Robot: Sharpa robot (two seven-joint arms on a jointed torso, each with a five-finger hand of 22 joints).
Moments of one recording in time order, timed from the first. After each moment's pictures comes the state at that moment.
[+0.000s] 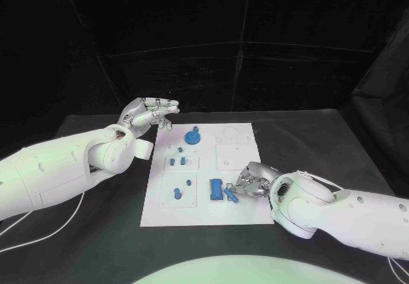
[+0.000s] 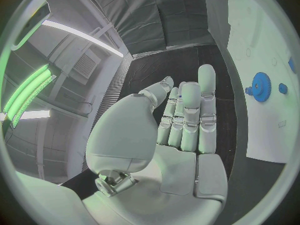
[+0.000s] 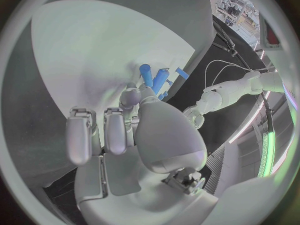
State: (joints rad) left arm 1.18 -0.79 -0.08 1.35 -0.04 -0.19 0.45; left_hand 1.29 -0.07 0.41 -0.07 0.05 1.04 0.17 0.12 0.07 1.13 0.10 0.22 0.08 1.25 0.01 1.08 0.49 0.17 1.22 0.11 0.66 0.65; right arm 0.96 -0.89 -0.05 1.84 -1.34 -0.41 -0.64; right_hand 1.35 0.07 -0.14 0.22 0.33 1.07 0.05 0.38 0.23 1.38 -0.03 0.77 0.98 1.47 -0.08 1.39 1.27 0.04 1.47 0.03 1.48 1.31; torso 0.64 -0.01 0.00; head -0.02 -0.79
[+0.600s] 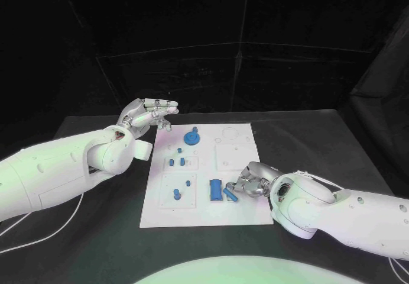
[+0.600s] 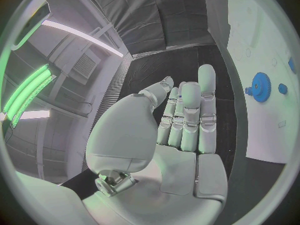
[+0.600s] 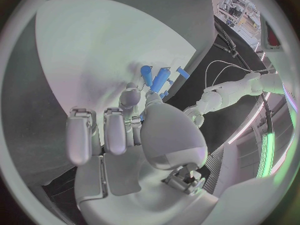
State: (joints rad) left arm 1.18 -0.79 -0.08 1.35 -0.04 -0.19 0.45; left_hand 1.29 -0.07 0.41 -0.07 0.05 1.04 0.17 0.12 0.07 1.13 0.10 0.22 0.08 1.25 0.01 1.08 0.49 0.17 1.22 0.11 0.66 0.65; right arm 0.96 -0.90 -0.05 1.85 -1.36 -0.41 -0.64; right_hand 1.22 0.10 -0.19 0.29 0.42 1.07 0.05 0.37 0.23 1.39 -0.02 0.76 0.99 1.47 -0.08 1.39 1.27 0.04 1.47 0.03 1.48 1.31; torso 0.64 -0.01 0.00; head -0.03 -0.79
